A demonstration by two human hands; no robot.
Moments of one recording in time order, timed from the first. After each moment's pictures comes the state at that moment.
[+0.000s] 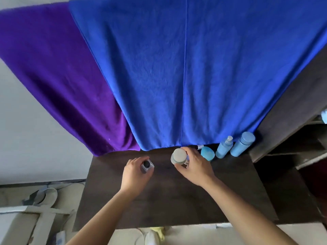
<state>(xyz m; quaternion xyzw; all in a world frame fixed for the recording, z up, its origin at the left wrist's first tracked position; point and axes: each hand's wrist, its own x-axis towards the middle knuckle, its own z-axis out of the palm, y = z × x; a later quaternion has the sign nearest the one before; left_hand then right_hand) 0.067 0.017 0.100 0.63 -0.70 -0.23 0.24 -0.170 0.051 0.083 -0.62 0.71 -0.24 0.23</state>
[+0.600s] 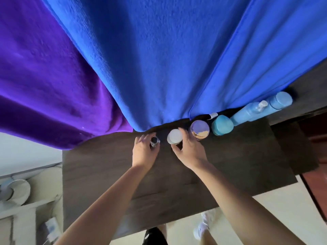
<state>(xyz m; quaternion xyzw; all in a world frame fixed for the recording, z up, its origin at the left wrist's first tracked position) 0.061 -0.082 -0.050 0.57 -0.73 -0.35 0.13 -0.104 -0.010 -0.045 -0.51 0.82 -0.13 0.24</state>
